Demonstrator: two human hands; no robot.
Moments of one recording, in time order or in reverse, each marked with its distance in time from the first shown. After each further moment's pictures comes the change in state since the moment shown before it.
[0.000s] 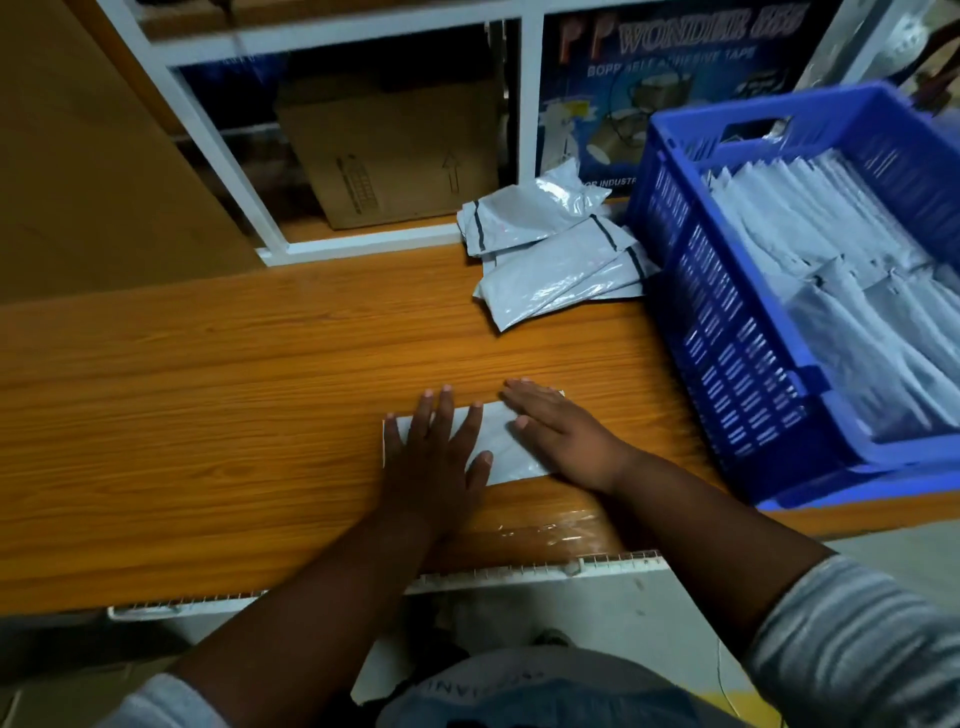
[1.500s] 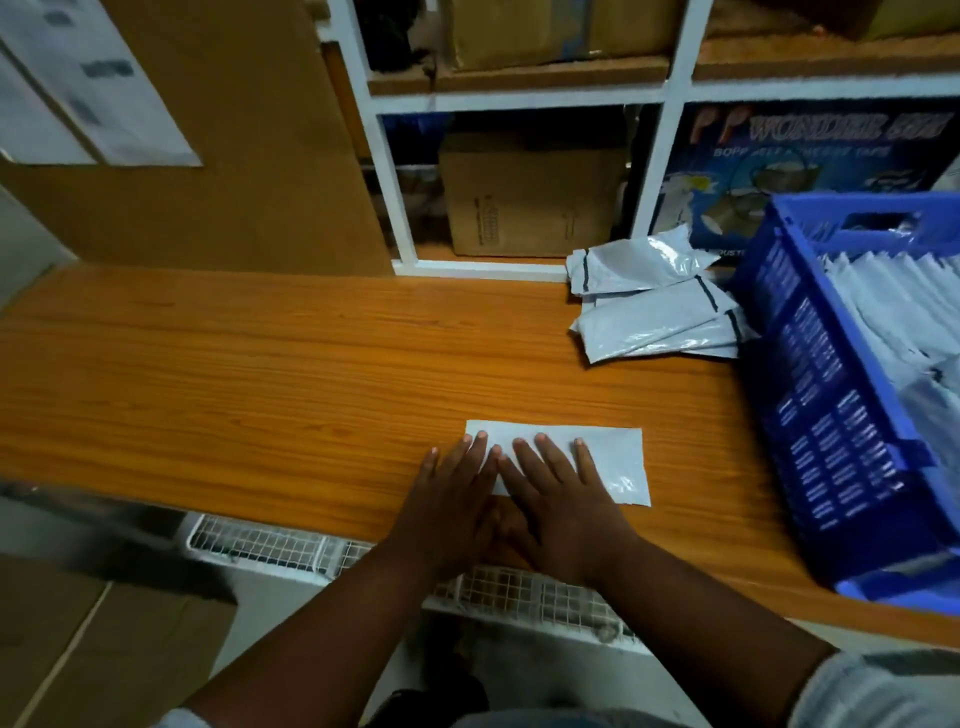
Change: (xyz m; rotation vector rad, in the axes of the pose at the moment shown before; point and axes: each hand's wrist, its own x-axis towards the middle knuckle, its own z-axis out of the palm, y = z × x) left_hand -0.088 -0.044 0.010 0.041 0.120 0.033; right_hand -0.030 -0.067 0.077 -0.807 -0.106 -0.312
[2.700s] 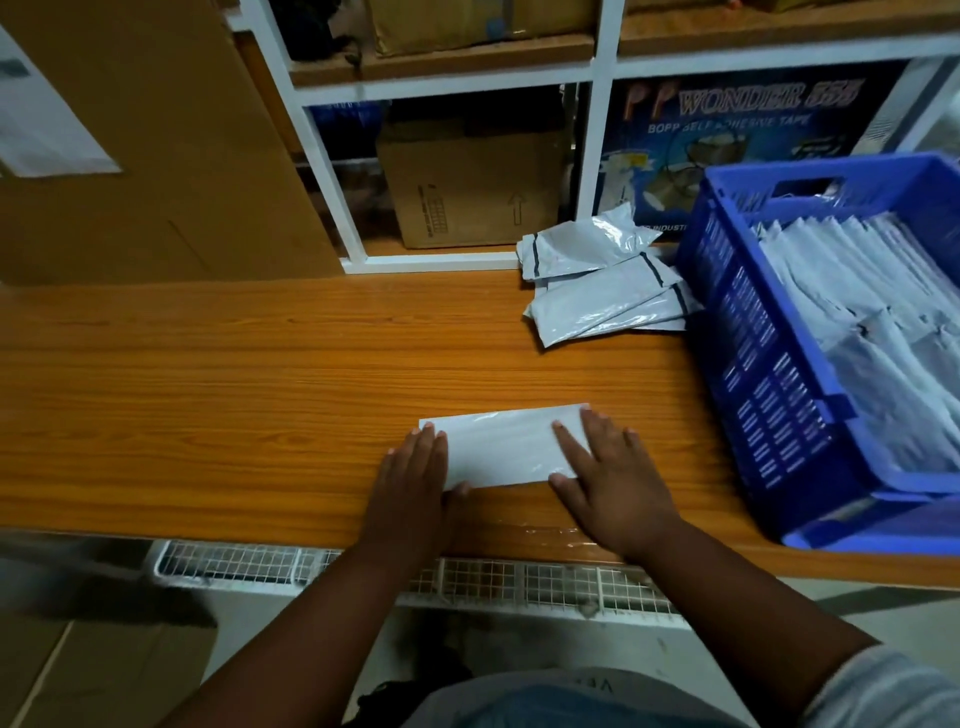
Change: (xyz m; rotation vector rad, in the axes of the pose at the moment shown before) left_hand 0.012 0.003 0.017 -0.143 -0.004 -0.186; right_hand -0.052 0.076 0.017 0.090 0.079 0.340
